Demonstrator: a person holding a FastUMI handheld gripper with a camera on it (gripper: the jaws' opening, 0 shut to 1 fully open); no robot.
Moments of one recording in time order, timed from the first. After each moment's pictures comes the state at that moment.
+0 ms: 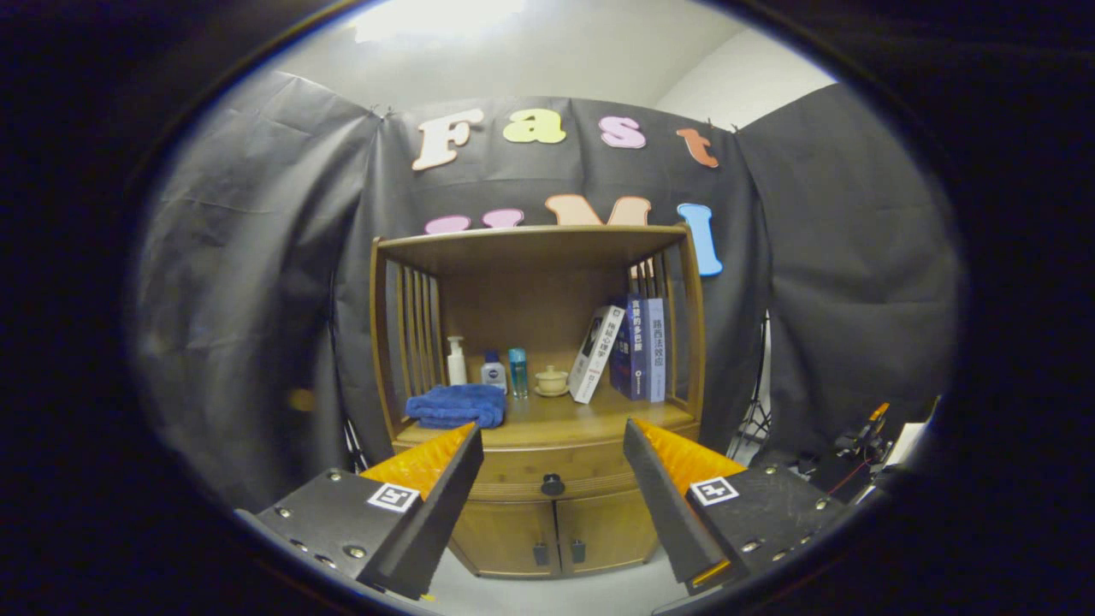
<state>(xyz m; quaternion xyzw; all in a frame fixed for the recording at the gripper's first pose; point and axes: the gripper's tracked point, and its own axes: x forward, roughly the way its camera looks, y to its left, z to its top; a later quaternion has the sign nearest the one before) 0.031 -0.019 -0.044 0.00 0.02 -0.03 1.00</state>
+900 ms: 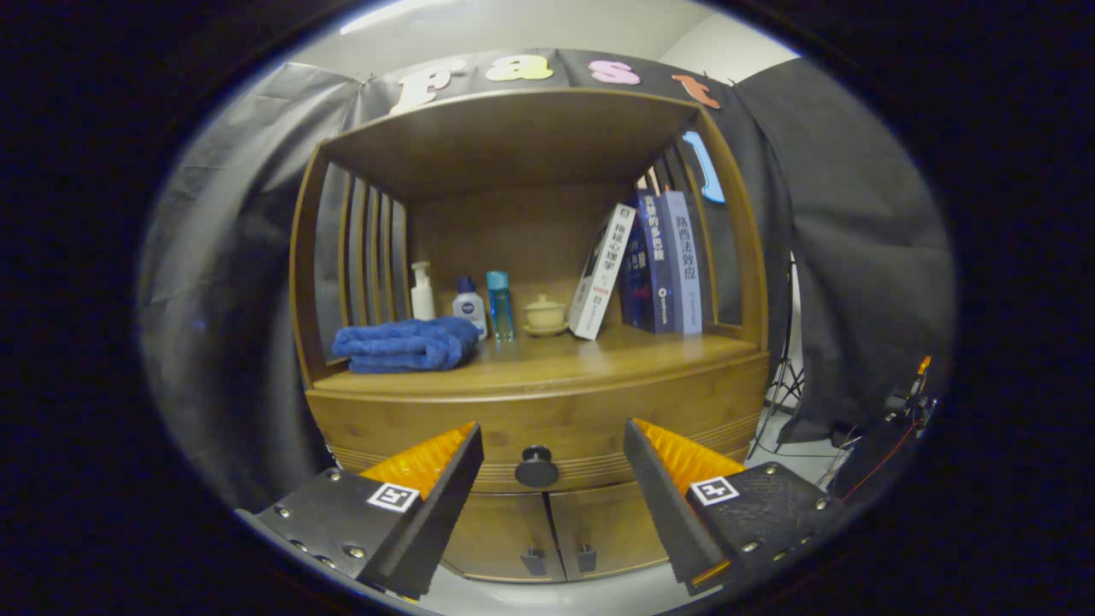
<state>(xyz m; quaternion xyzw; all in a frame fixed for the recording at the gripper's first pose) 0.183 -0.033 -0.216 0.02 0.07 -0.01 1.00</state>
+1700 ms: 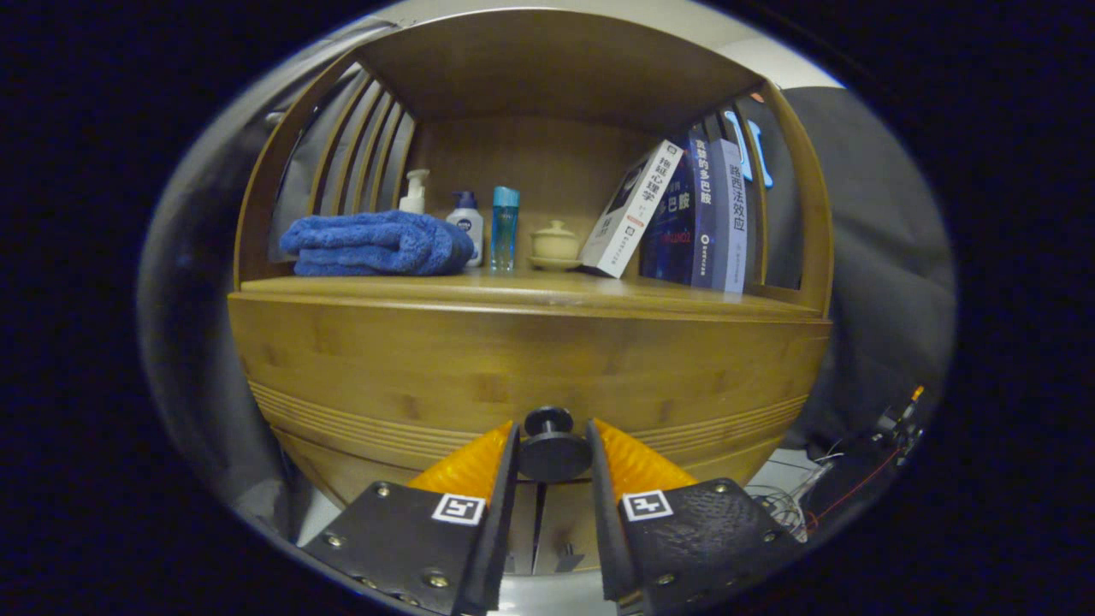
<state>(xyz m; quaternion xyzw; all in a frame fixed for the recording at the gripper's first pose) 0.243 -0.023 -0.290 -0.08 0.12 -0.04 0.99</state>
